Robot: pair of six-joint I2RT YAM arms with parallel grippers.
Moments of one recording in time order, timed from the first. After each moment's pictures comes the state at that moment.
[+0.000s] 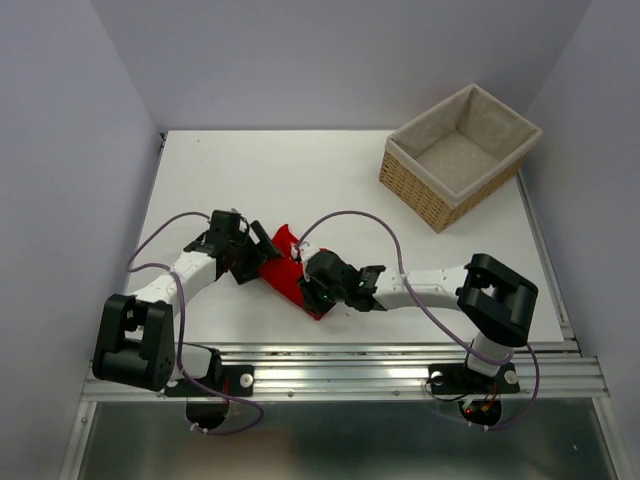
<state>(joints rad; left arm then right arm) -0.23 1.29 0.66 -0.32 0.23 -0.82 1.10 1.73 0.99 -0.06 0.00 0.36</state>
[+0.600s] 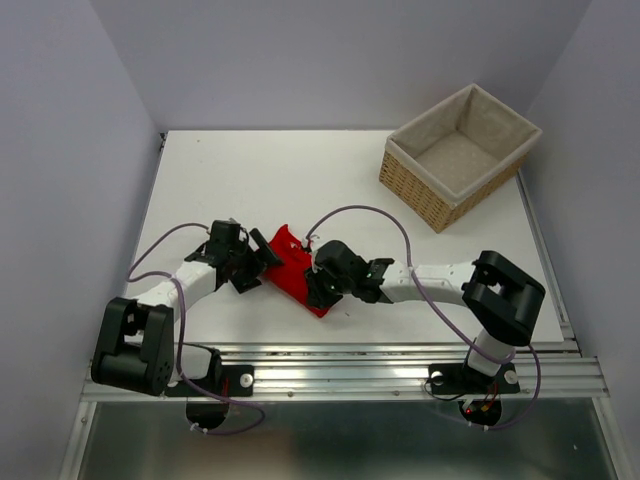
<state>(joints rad) -0.23 1.31 0.58 -0.23 0.23 -0.86 1.03 1.70 0.96 -0.05 -0.11 0.43</state>
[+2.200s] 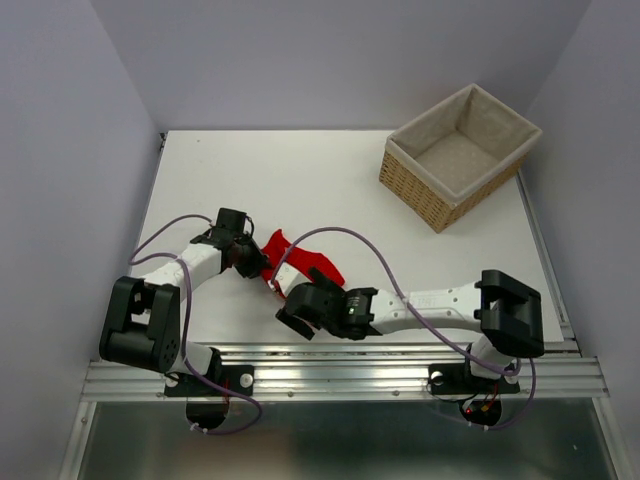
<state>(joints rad) -0.24 1.41 0.70 -0.35 0.18 -0.85 1.33 1.64 1.10 -0.30 0.47 0.17</state>
